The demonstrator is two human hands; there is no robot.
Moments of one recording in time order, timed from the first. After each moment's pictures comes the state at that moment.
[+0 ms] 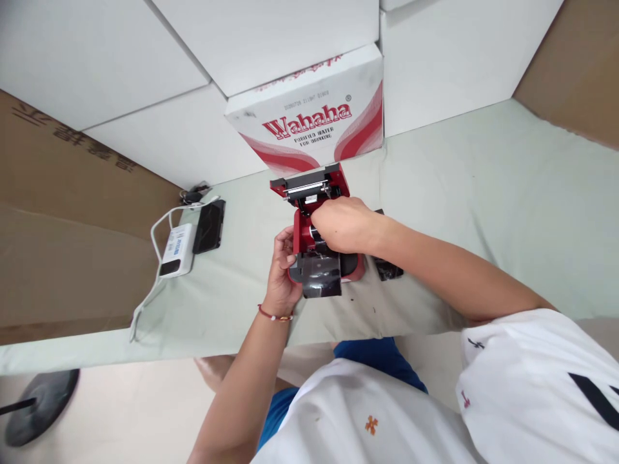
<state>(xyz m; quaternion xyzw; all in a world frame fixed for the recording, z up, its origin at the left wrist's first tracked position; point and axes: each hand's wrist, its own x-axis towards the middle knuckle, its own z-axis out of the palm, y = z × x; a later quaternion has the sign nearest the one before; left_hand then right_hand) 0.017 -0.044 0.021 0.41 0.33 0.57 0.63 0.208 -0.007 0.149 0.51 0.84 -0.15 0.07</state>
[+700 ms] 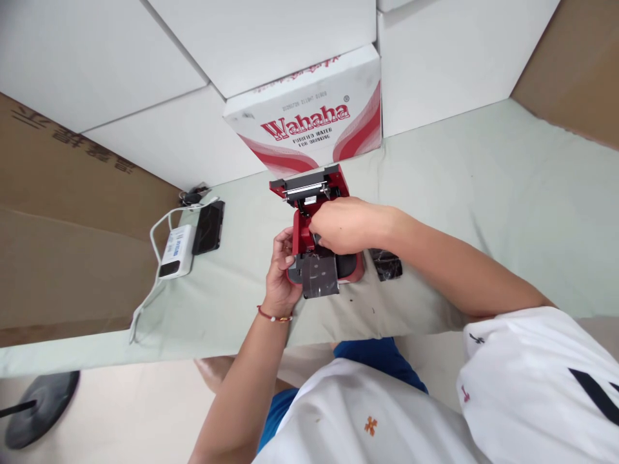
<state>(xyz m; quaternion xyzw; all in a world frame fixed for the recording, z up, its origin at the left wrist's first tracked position) 0.016 -0.045 0.023 0.41 0.34 0.57 0.63 0.222 -0.010 0.169 0.41 0.89 -0.18 0.07</state>
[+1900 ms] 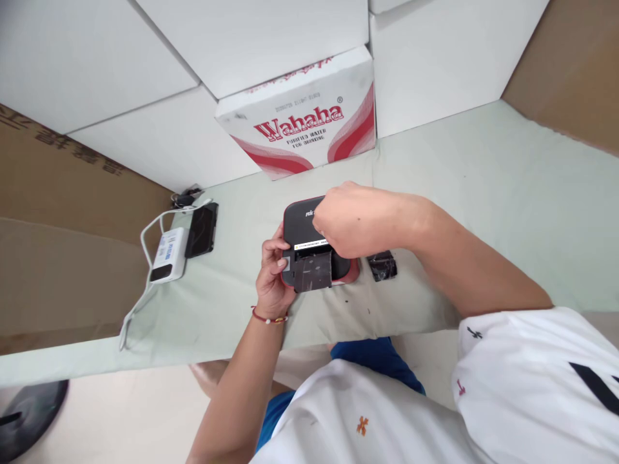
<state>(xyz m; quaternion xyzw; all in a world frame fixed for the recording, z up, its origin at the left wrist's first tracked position) 0.016 -0.049 0.031 0.45 0.32 0.59 0.59 0.241 -0.027 0.201 0.41 0.90 -0.10 0.13</state>
